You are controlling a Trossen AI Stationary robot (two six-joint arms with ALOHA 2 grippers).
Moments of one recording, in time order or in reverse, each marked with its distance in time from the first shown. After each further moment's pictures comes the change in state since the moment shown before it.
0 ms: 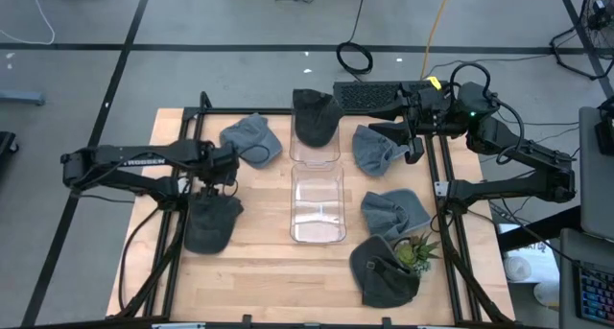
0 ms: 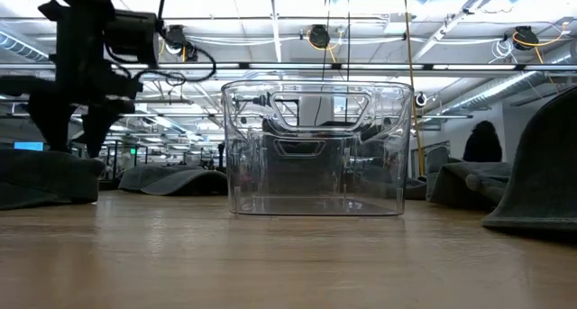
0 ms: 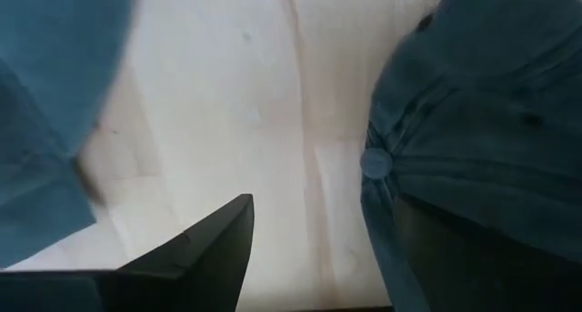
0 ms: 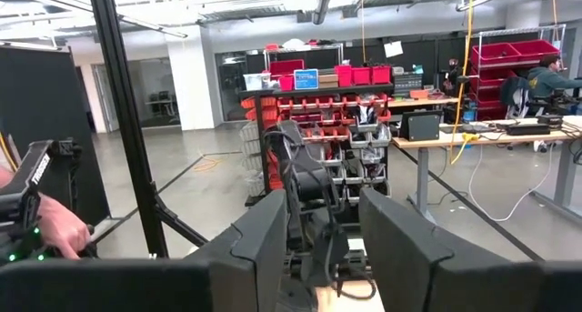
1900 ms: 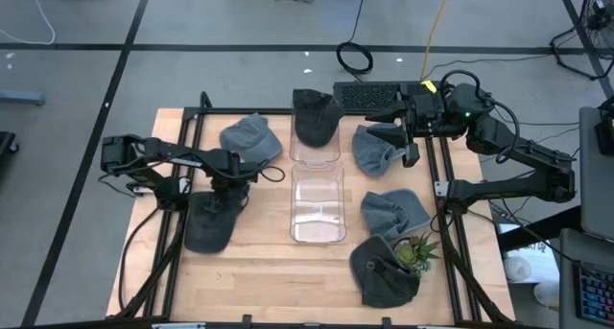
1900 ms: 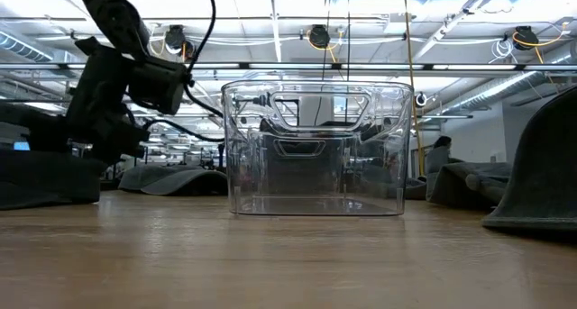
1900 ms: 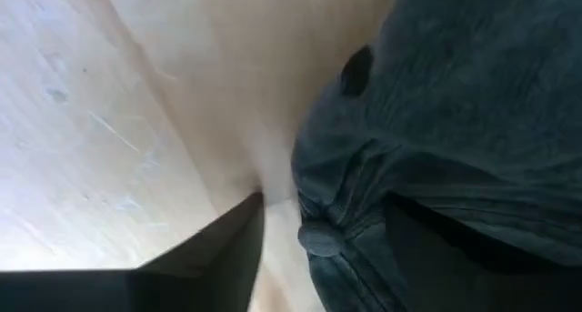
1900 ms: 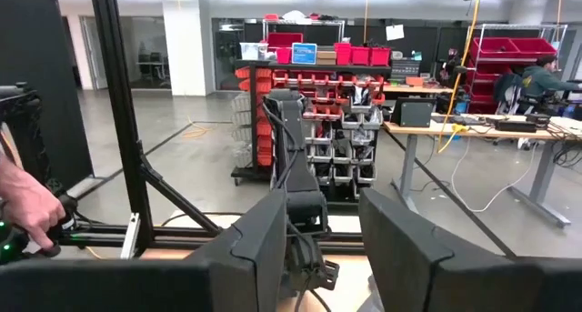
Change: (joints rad) left arm -0.079 0.409 0.008 0.100 0.115 0.071; right arm 0.000 0.000 0.000 -0.083 -0.005 -0.128
